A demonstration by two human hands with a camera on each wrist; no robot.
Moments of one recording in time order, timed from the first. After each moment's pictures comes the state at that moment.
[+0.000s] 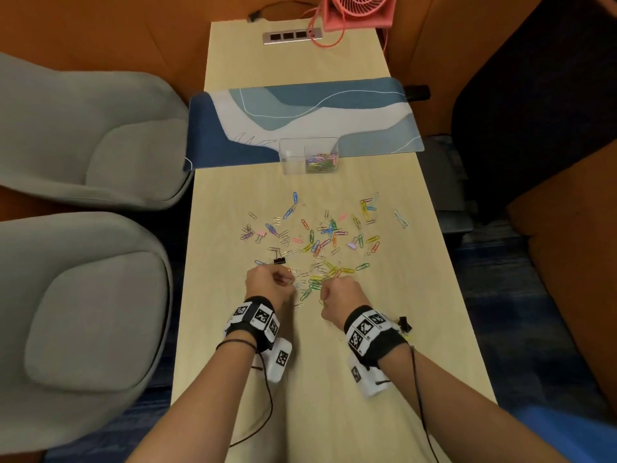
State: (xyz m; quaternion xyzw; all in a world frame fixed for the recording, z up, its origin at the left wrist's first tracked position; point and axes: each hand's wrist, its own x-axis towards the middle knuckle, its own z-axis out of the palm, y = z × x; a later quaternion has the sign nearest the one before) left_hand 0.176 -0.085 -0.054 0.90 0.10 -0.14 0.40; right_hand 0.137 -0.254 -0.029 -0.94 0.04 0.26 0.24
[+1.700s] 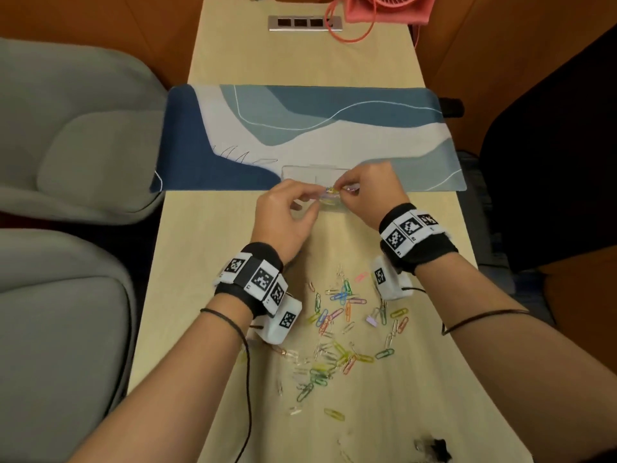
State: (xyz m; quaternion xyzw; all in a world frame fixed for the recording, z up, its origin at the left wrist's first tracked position) left_hand 0.389 -0.129 -0.018 0.85 -0.11 0.09 0.51; right_hand 0.428 -0.310 -0.003 -0.96 -0.08 -0.02 0.26
